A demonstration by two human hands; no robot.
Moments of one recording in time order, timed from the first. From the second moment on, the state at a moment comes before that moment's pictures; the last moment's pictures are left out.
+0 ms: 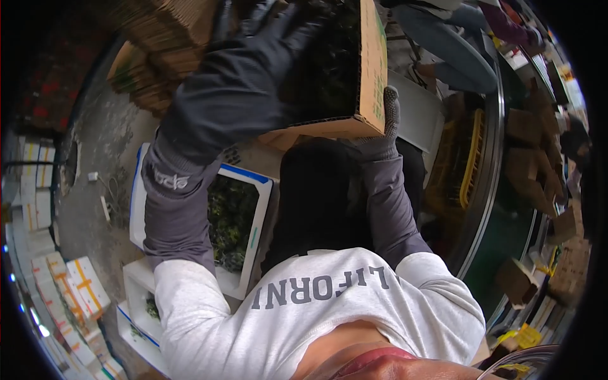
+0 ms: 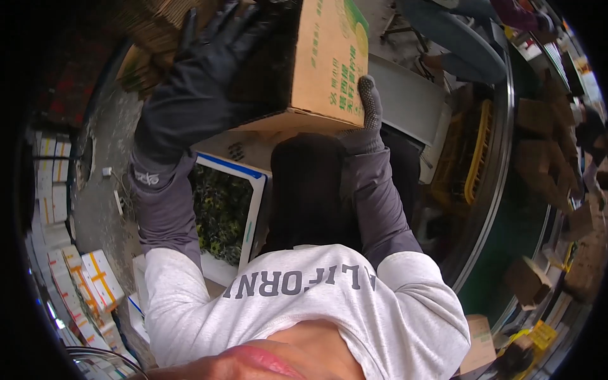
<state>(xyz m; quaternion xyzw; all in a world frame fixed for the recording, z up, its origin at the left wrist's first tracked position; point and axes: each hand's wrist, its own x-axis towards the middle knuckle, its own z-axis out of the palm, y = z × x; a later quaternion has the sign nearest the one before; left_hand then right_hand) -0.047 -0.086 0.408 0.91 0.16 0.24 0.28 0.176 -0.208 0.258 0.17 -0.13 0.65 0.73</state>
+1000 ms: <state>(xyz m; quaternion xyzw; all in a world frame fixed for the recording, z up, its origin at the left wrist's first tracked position) 0.224 -0.076 0.175 0.76 0.26 0.19 0.57 0.297 -0.349 0.139 -0.46 0.00 0.57 0.68</state>
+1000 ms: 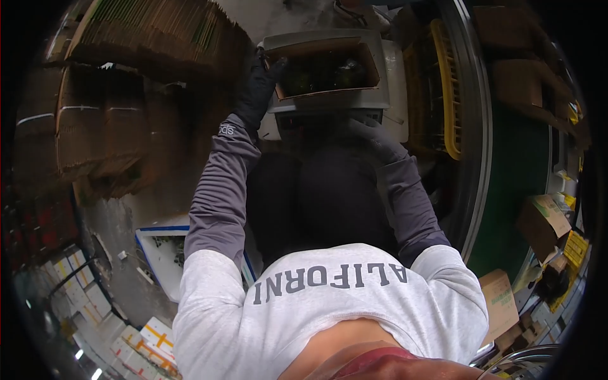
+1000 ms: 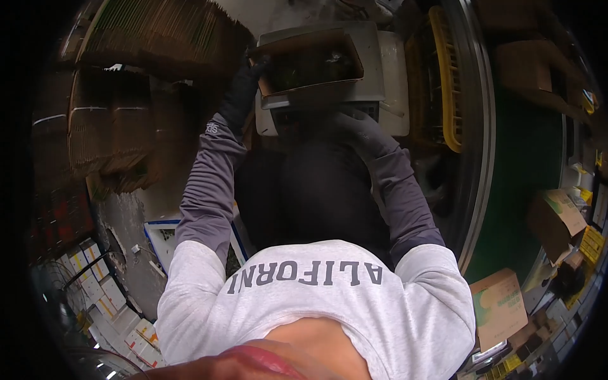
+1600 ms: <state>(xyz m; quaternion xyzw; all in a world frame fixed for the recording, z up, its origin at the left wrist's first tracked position) -0.062 -0.056 0.187 0.61 0.56 0.42 0.38 0.347 -0.372 0.192 -0.63 -0.07 0.36 0.68</state>
